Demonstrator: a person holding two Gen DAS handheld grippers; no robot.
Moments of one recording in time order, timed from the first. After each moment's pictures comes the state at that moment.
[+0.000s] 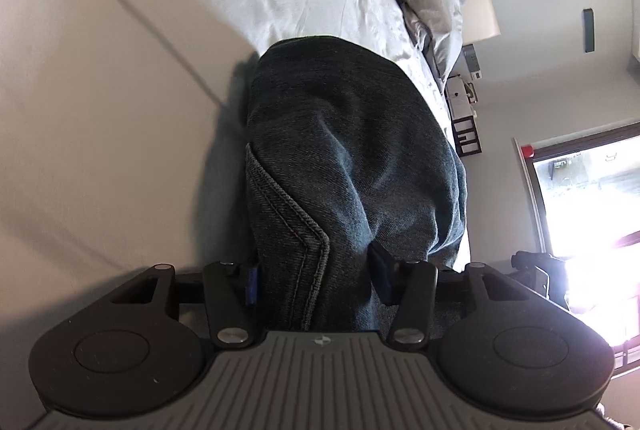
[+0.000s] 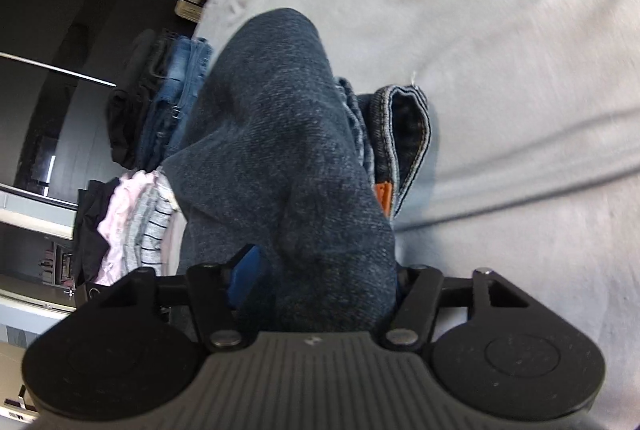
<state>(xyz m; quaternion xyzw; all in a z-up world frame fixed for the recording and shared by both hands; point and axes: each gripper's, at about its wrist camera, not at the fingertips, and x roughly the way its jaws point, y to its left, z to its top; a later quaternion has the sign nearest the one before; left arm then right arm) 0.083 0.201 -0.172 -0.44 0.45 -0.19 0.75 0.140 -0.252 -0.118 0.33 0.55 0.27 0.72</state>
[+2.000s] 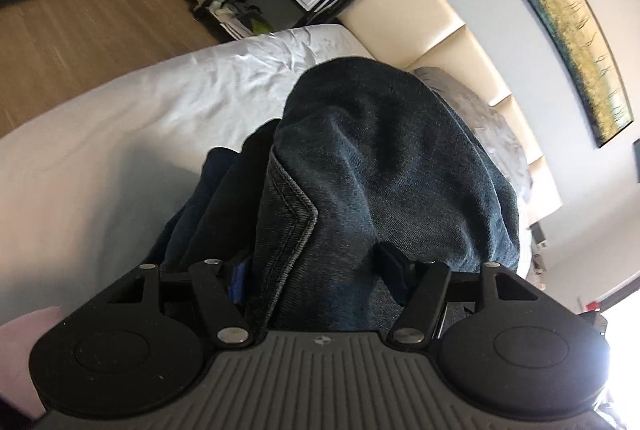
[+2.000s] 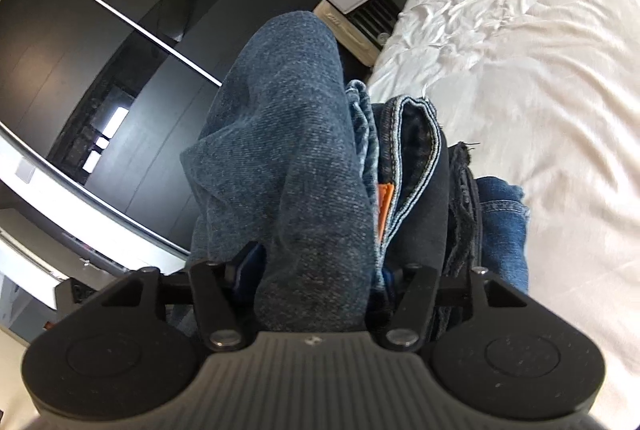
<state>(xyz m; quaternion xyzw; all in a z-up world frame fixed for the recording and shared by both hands) 0.307 0.557 -0.006 -0.39 0.32 0.00 0.86 0.447 0.196 0.015 0.26 0.45 0.40 0.76</state>
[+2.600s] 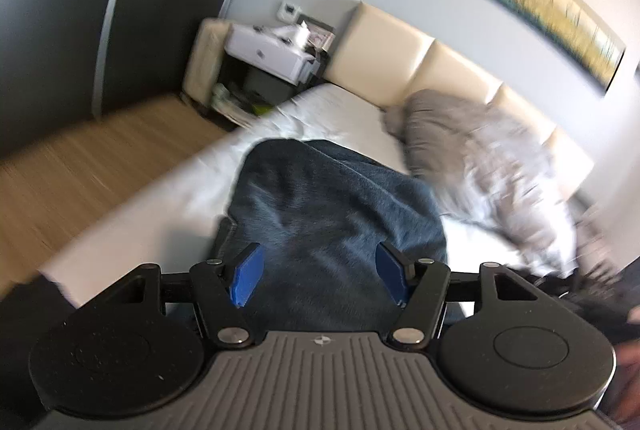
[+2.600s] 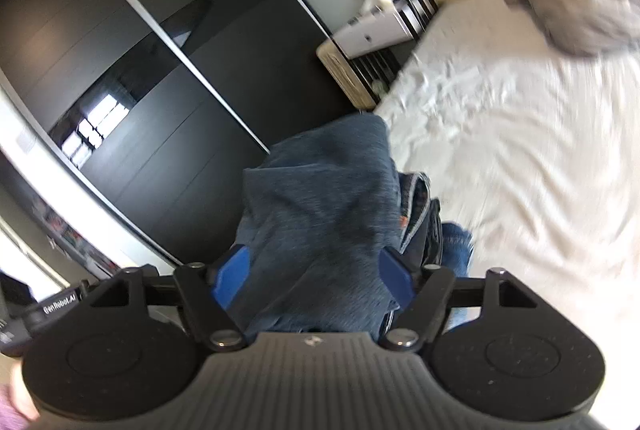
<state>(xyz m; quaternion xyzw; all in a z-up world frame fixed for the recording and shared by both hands) 0.206 0.443 0.122 -0.19 0.27 0.09 0.94 0.373 0.139 0.119 0.17 0.37 0.39 0.82</state>
